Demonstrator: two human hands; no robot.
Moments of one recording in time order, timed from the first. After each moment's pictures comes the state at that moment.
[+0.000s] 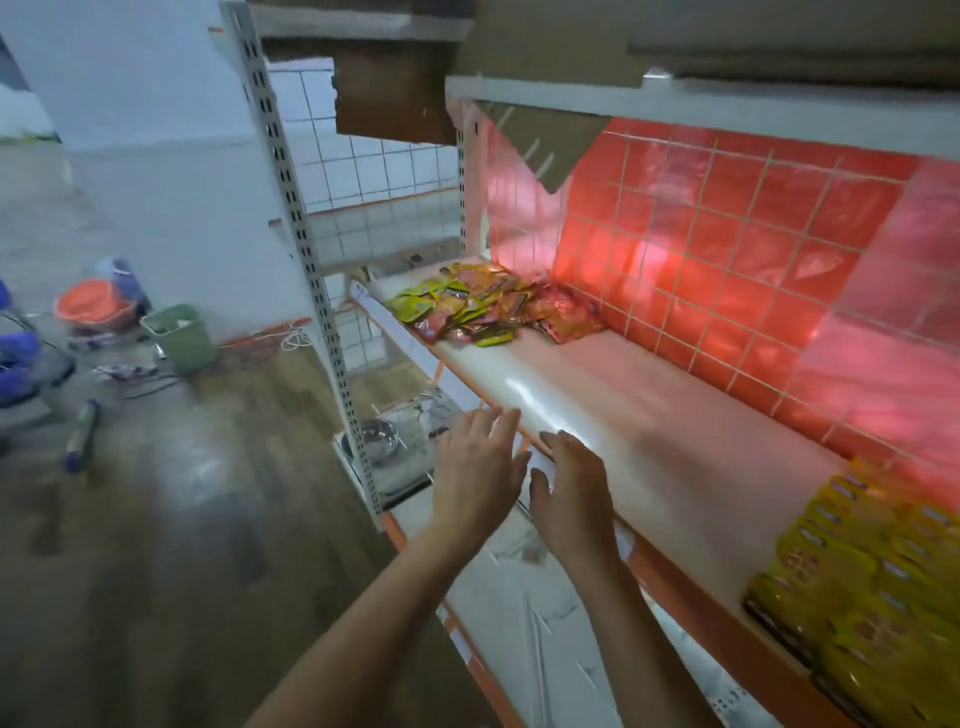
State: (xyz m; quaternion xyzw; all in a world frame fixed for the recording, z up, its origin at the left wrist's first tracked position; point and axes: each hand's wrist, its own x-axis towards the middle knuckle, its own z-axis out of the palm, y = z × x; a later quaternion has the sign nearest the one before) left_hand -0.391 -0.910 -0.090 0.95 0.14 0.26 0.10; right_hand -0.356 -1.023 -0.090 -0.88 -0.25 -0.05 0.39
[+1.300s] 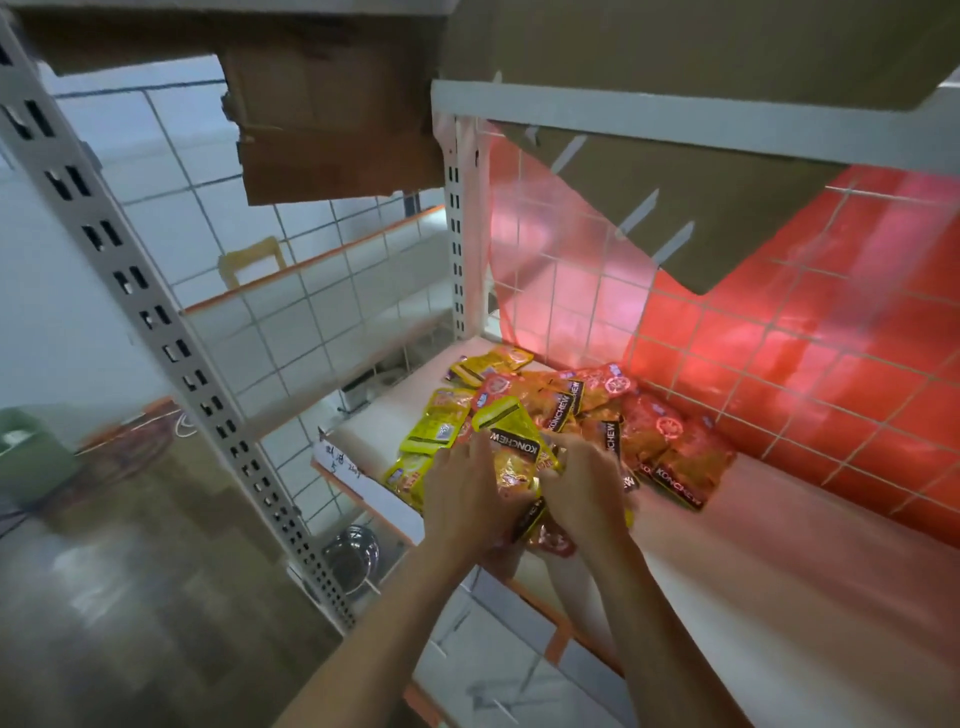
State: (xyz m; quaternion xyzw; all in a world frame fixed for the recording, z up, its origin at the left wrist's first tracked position) left_hand -0.147 -0.607 -0.095 0.96 0.13 0.13 0.19; right_hand -0.105 -0.726 -0.087 -0.94 -0.06 -0.03 0.34
